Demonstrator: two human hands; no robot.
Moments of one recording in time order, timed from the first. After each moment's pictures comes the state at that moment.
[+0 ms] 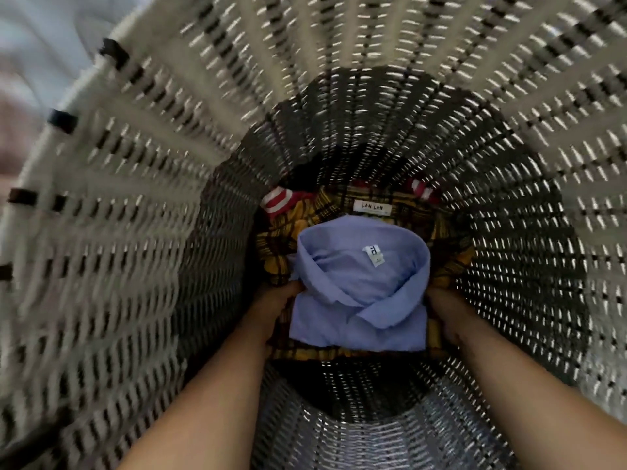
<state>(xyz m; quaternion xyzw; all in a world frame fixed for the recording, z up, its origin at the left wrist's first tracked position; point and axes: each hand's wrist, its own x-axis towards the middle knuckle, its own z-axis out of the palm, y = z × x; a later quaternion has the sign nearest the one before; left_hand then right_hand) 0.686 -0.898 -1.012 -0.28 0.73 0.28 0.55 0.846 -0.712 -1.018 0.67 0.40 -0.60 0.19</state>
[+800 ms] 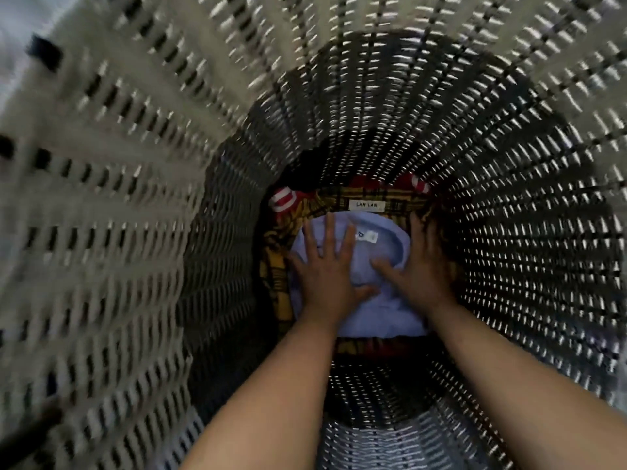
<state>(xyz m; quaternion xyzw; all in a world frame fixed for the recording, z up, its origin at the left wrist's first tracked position) 0.727 -0.854 -1.039 0.34 0.87 -0.01 0.35 0.821 -0.729 -1.046 0.44 0.79 -0.39 0.18</state>
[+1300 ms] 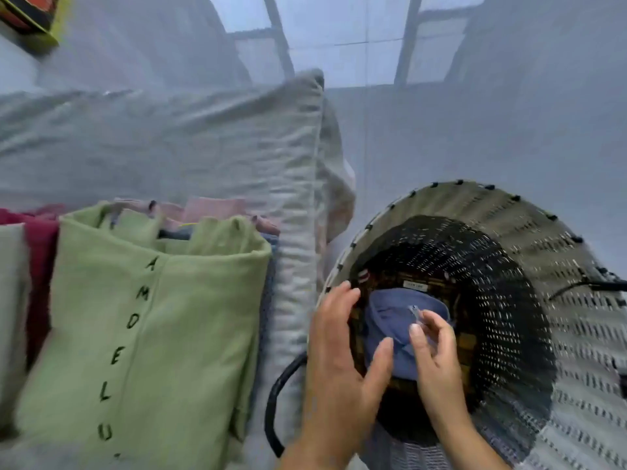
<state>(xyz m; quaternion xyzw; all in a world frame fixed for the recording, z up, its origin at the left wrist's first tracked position) 0.674 -0.918 -0.700 0.21 0.85 0.45 0.16 0.761 -0.819 -0.792 0.51 0.61 -0.60 -0.03</state>
